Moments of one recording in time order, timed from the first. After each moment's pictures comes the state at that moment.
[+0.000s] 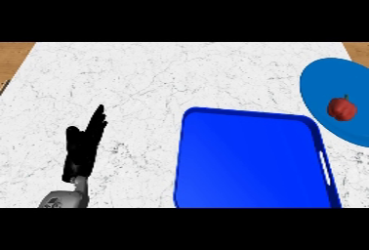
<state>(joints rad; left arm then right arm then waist) -0.07 0.10 -0.03 -1.46 -0.08 0.14 0.22 -0.75 -0.80 -0.81 -0.17 0.53 0.40 -0.67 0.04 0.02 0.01</state>
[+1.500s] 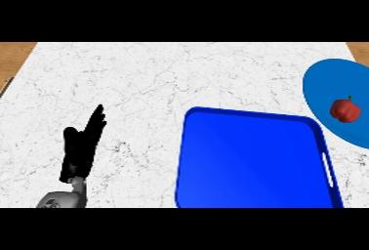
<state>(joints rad) -0.06 0.11 -0.03 -1.47 -0.08 0.12 0.22 -0.63 -0.78 -0.76 -0.16 0.53 0.23 -0.72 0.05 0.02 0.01</state>
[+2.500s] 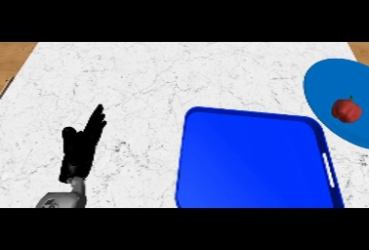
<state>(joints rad) -0.06 0.10 -0.02 -1.48 -0.08 0.11 0.22 -0.54 -0.87 -0.83 -0.15 0.46 0.19 -0.74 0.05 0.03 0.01</state>
